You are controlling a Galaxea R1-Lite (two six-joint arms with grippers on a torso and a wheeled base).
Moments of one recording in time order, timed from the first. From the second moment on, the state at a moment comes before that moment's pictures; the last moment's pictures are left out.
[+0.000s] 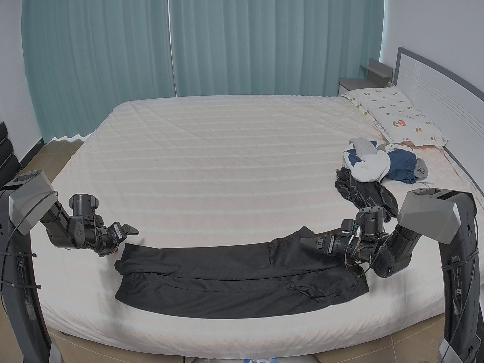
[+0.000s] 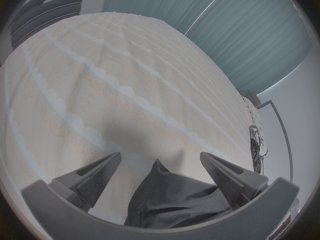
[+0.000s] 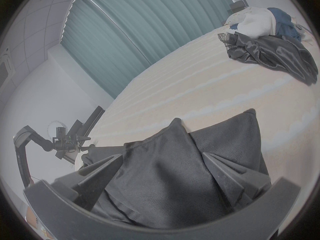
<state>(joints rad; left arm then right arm) 0.18 2.38 -1.08 -0.47 -0.32 -0.49 0.21 2.51 -0.94 -1.06 0.41 0.41</state>
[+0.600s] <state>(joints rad) 0.18 2.38 -1.08 -0.47 -0.32 -0.48 0.18 2.48 -0.87 -1.06 0.41 0.40</state>
